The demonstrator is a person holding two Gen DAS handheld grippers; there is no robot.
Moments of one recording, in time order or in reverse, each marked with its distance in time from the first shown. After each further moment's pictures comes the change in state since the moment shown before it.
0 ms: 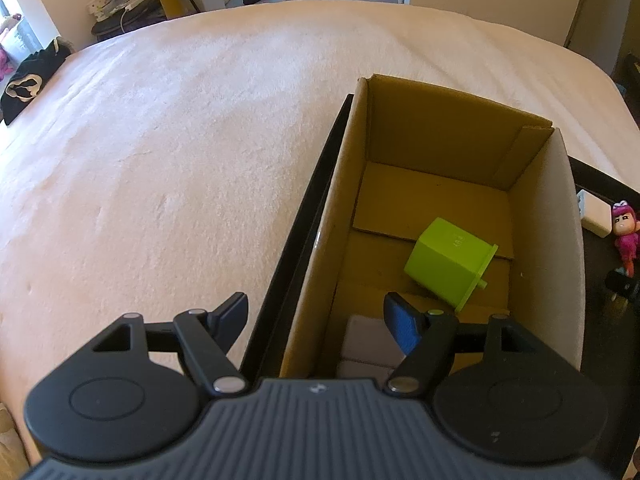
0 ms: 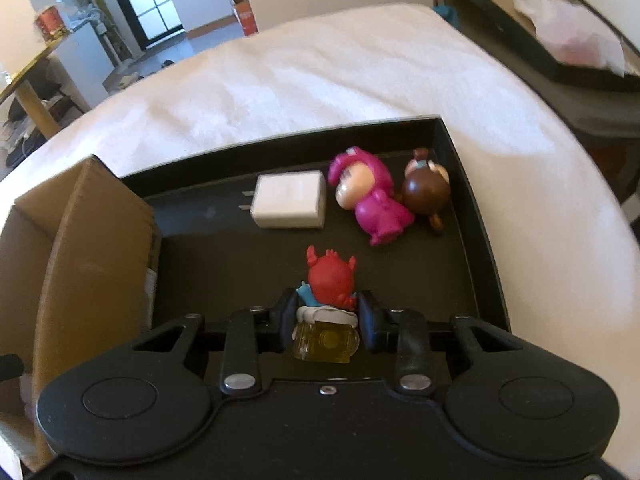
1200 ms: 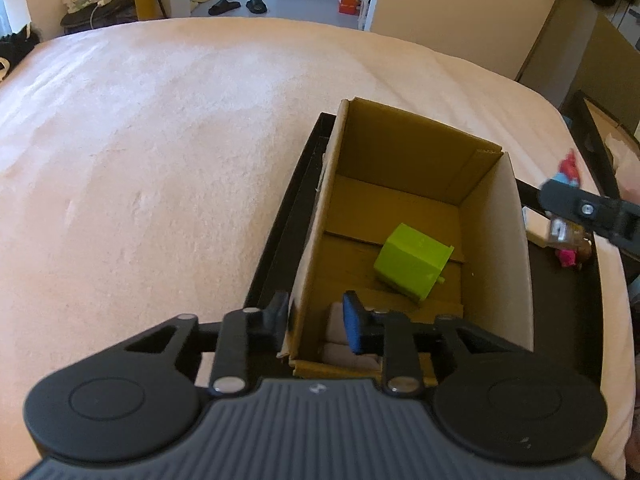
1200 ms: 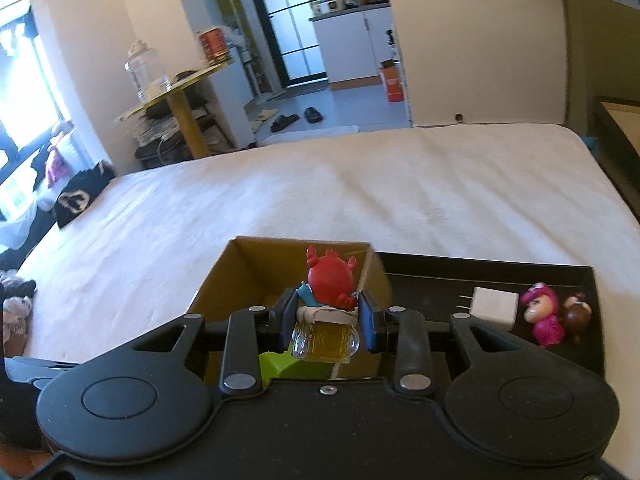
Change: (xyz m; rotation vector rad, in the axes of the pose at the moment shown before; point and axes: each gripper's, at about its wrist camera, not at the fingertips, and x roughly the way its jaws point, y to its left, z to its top) left arm -0.020 0.033 -0.014 -0.039 -0.065 -0.212; right arm -0.081 0.105 0.022 -0.254 -0.181 0.318
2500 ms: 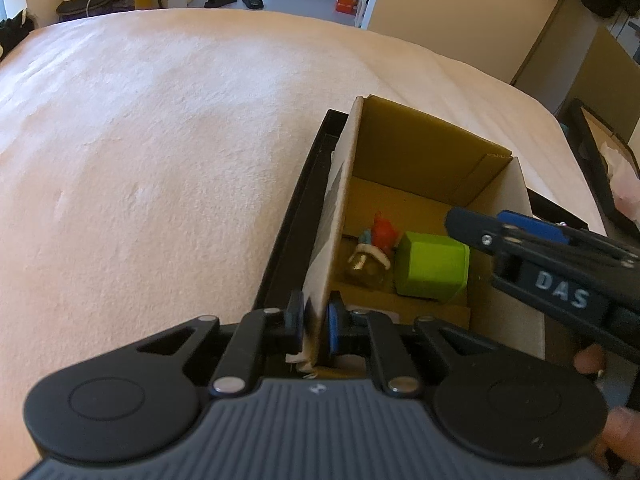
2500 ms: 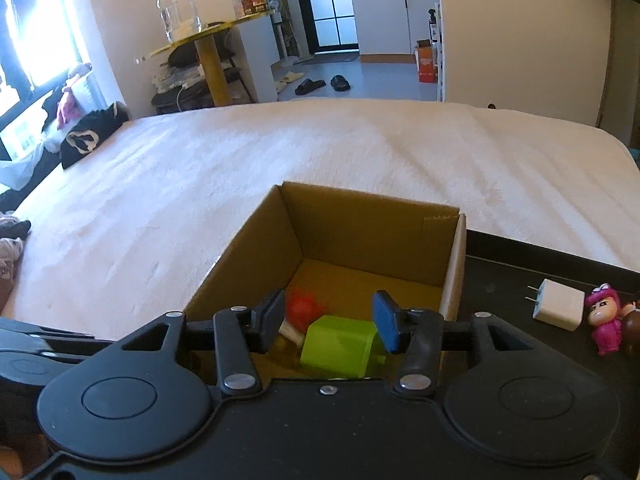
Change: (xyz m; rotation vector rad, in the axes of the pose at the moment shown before) left arm 0.008 0.017 0.001 -0.023 0.008 -0.044; right arm 0.037 0.051 -0.016 -0.118 0.084 0.007
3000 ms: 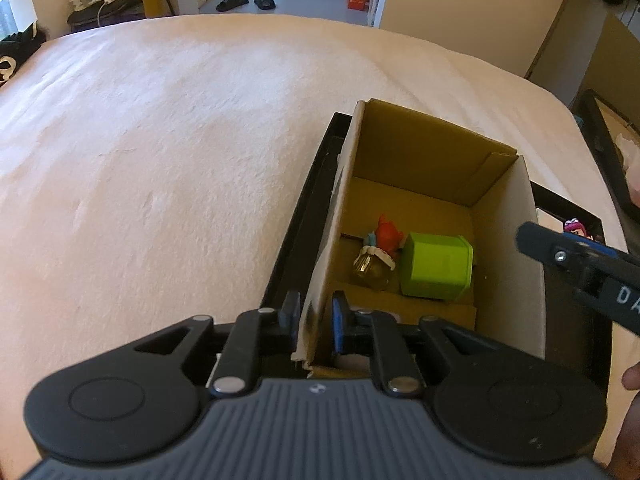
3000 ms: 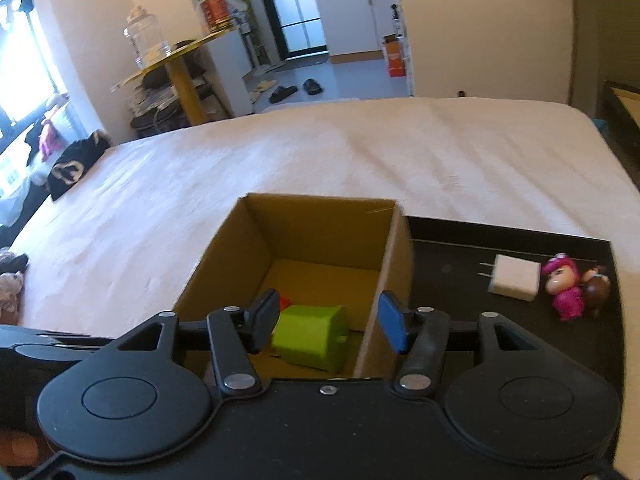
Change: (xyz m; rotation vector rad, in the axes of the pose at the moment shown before) left arm -0.005 -0.015 0.006 0.018 0.012 0.084; right arm -0.029 -0.032 -0.002 0.113 -0.007 -0.037
